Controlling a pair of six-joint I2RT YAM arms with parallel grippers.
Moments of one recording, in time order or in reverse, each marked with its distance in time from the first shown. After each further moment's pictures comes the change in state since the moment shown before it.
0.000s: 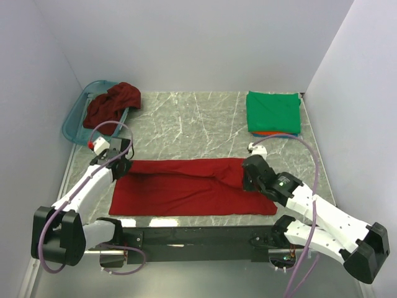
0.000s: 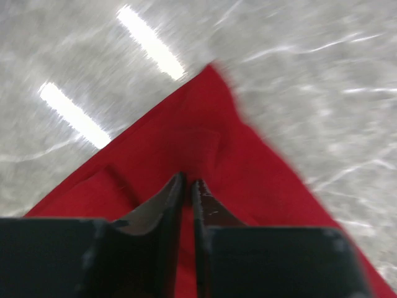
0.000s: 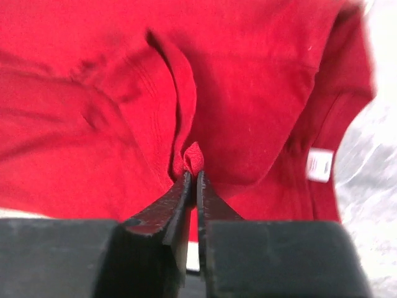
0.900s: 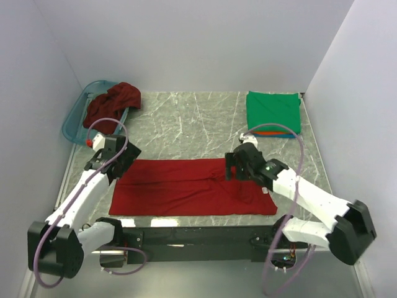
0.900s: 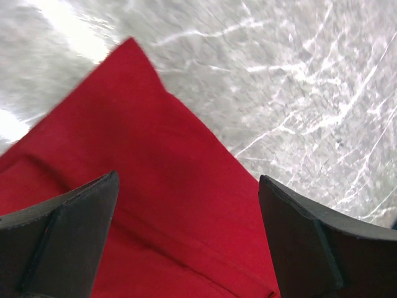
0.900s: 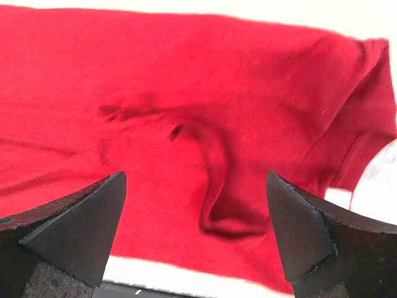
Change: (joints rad) left arm 0.000 -0.118 0.010 0.032 0.145 -0.058; right arm -0.051 0.219 0.082 0.102 -0.054 -0.032
